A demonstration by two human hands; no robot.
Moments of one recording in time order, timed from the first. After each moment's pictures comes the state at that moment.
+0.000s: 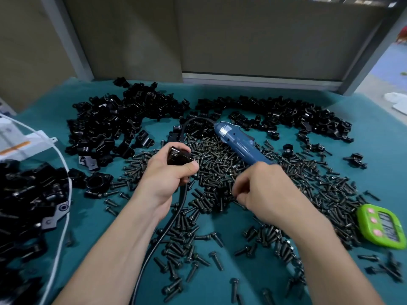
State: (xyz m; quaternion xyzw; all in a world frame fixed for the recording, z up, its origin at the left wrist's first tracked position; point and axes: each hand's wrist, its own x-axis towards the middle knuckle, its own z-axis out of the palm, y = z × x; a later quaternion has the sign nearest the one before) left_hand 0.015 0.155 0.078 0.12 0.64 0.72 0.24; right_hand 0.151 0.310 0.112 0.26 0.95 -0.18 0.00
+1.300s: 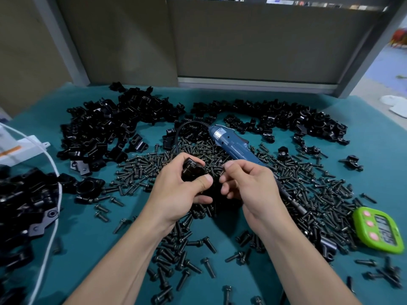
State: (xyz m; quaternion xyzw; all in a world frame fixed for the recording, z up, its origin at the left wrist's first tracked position) left_hand 0.039 0.169 0.066 0.22 0.66 0.68 0.24; right_hand 0.133 0.304 0.074 0.26 0.59 -0.73 -0.23
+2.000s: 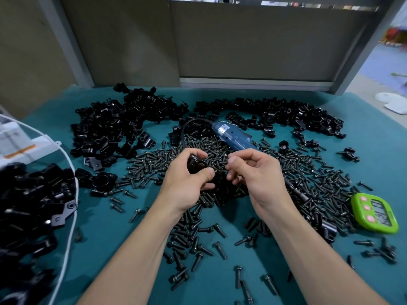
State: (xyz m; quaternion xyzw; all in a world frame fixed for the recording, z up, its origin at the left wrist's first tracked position) left_hand 0.037 0.166 0.062 0.22 0.69 0.65 0.21; right_hand 0.139 0.301 0.073 0.21 0.63 -0.69 -0.29
